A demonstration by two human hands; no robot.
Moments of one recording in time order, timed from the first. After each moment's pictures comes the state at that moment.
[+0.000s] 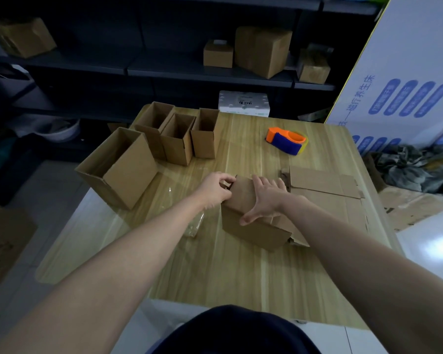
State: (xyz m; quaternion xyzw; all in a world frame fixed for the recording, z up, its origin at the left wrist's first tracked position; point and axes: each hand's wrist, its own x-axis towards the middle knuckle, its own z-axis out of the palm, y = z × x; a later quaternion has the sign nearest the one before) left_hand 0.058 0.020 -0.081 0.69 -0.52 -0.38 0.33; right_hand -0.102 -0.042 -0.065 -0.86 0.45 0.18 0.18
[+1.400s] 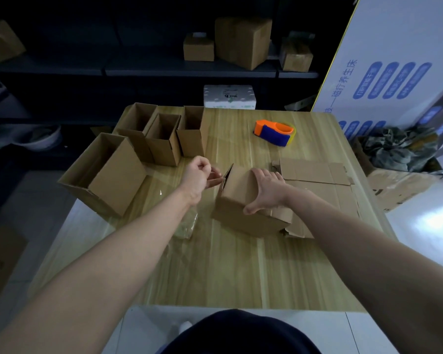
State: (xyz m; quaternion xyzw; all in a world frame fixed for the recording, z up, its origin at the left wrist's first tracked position) left_hand 0.065 0.001 -0.076 0.58 -0.26 -0.51 0.58; right_hand -0.121 -0.051 -0.057 -0.84 0.48 0.11 0.24
